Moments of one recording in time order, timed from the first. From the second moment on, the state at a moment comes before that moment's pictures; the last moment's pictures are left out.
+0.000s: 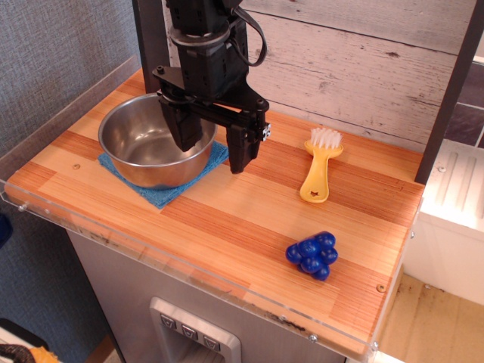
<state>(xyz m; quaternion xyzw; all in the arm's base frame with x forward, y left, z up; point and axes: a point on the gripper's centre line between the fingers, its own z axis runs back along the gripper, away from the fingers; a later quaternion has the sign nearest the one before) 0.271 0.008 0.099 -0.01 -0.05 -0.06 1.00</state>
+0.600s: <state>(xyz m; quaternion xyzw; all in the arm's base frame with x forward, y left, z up) 0.299 -0.020 0.079 0.00 -0.05 -0.09 0.99</state>
